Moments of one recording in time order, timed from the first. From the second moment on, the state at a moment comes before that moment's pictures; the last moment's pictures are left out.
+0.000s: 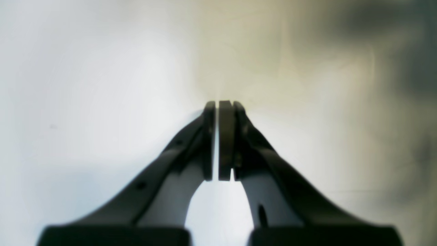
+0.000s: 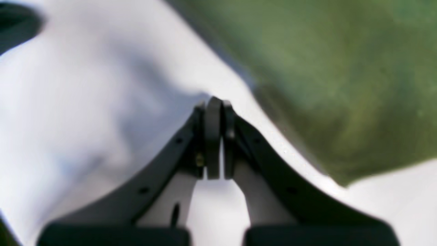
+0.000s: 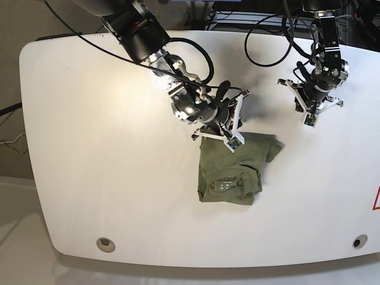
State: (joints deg) left arm 12.8 -12.9 -14.8 96.4 -2.9 -26.1 42.6; right arm 11.5 -2.4 -34.5 78.9 12.3 8.3 -46.0
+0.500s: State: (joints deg) left arm 13.2 -13.0 -16.8 105.7 -3.0 -26.0 50.8; right arm 2.9 3.6 -23.6 98.7 12.3 8.4 -53.0
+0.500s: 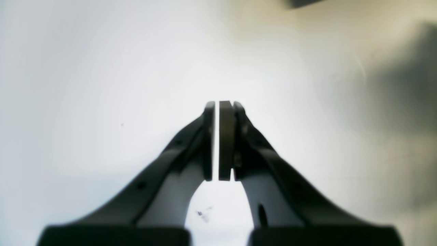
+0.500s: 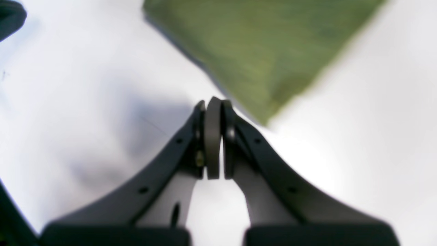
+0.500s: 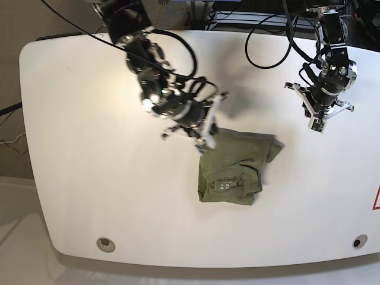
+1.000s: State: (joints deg) left arm 20.7 -14.4 -28.4 105.9 -3.1 -26.5 54.6; right arm -12.6 13.7 -2.6 108.7 12.0 8.0 -53.3
